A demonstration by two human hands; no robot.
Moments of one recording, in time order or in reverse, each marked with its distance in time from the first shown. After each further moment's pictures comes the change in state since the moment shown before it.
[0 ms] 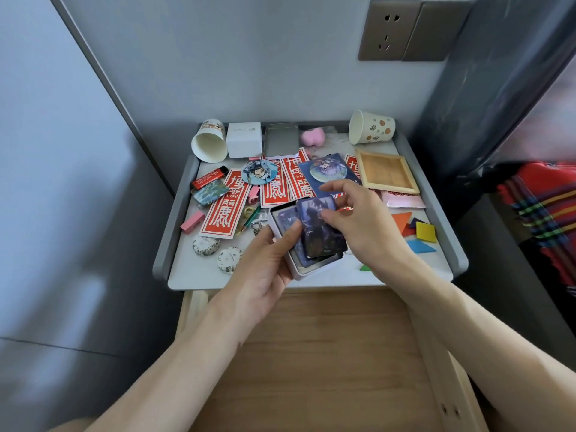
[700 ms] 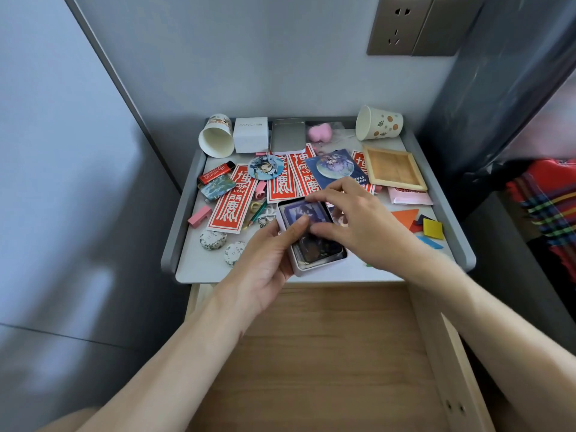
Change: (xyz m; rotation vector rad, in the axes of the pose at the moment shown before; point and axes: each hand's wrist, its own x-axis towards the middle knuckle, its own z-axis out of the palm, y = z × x) left_hand -0.005 0.010 -0.003 0.063 -0.019 -0.017; right_hand 0.002 0.003 -0.005 -0.403 -0.218 -0.344
